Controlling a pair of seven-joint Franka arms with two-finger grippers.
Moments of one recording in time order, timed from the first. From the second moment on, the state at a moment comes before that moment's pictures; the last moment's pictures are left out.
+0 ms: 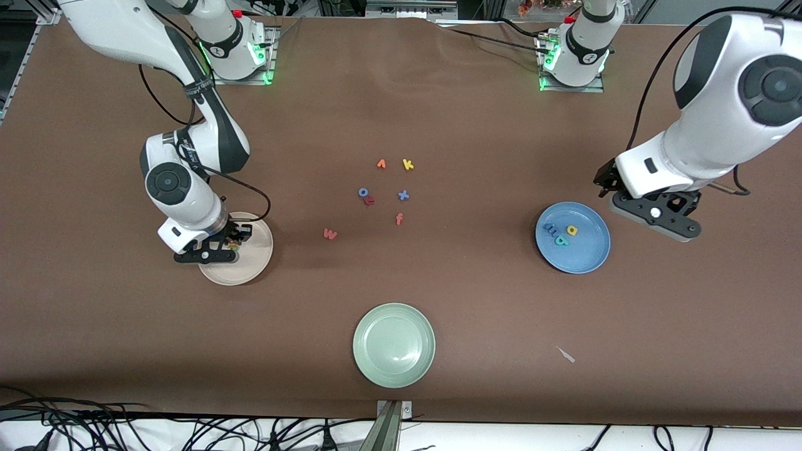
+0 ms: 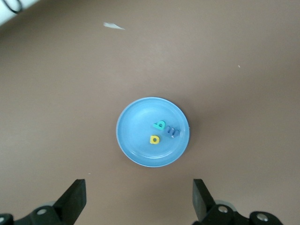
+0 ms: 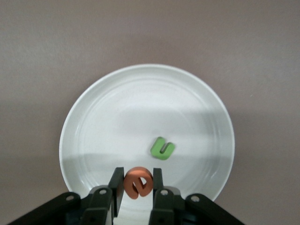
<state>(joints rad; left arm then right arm) 0.13 0.21 -0.38 -1.52 0.16 1.67 0.19 0.15 0.44 0.07 -1.95 -0.20 2.37 0.31</state>
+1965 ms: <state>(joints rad) -0.05 0.05 -0.02 -1.62 -0.07 1.59 0.01 0.30 0.66 0.23 -1.87 -0.17 2.57 0.89</state>
